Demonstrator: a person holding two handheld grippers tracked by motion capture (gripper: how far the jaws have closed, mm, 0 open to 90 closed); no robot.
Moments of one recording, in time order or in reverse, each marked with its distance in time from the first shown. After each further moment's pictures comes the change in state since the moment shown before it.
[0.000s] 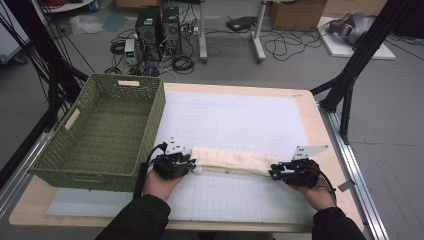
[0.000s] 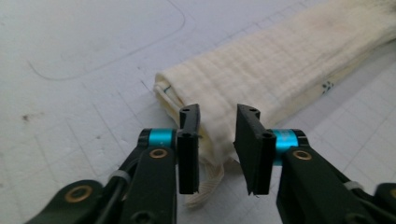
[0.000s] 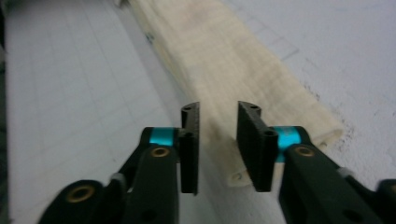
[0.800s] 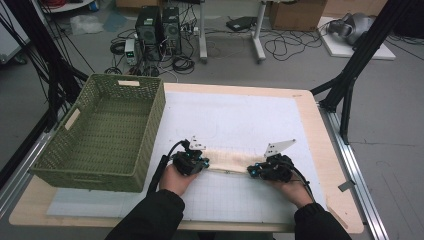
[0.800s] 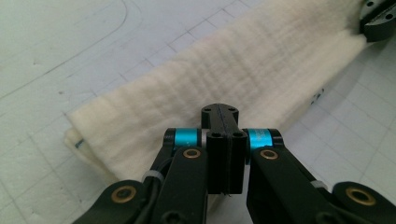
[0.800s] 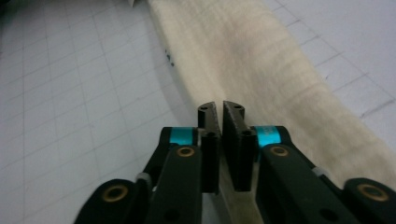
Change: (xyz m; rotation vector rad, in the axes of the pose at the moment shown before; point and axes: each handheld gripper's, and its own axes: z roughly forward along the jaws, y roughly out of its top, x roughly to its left) left arm -0.018 0.014 0.049 0.139 -0.094 0.070; right arm 0.014 0.029 0.061 0.105 0.063 -0.055
